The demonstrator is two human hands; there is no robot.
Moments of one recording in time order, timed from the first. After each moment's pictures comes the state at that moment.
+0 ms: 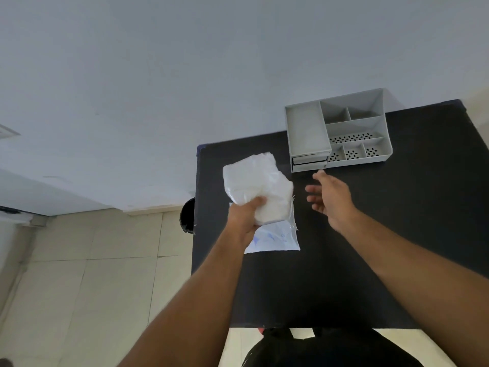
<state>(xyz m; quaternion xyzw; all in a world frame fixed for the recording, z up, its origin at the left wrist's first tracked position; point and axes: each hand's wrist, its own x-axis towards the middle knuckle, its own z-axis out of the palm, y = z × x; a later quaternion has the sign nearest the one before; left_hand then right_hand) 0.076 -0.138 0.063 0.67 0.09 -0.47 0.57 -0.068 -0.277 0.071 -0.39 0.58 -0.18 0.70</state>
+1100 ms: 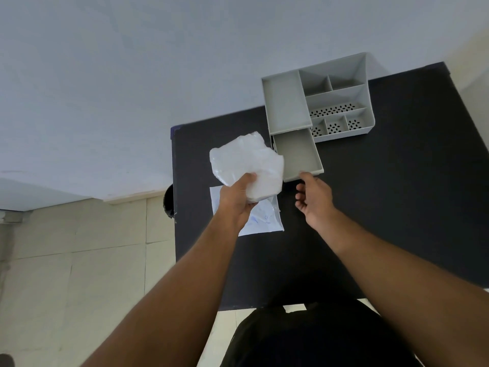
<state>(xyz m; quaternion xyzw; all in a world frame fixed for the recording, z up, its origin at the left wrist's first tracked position) 0.055 -0.167 0.068 0.62 0.13 -0.48 0.61 -0.079 -0.256 0.032 -0.22 0.64 -0.19 0.71</state>
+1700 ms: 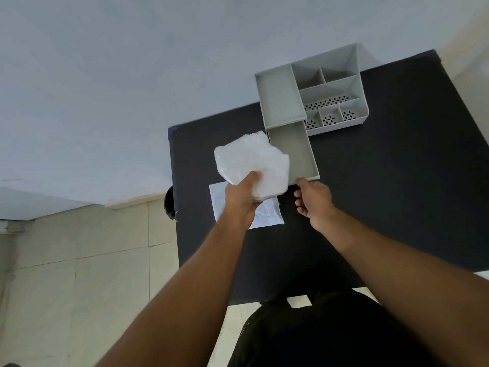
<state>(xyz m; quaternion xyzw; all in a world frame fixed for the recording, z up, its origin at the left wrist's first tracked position) 0.034 -0.164 0.071 0.63 0.11 -0.47 0.60 -0.095 -0.236 0.031 -0.31 0.65 -0.15 0.67</state>
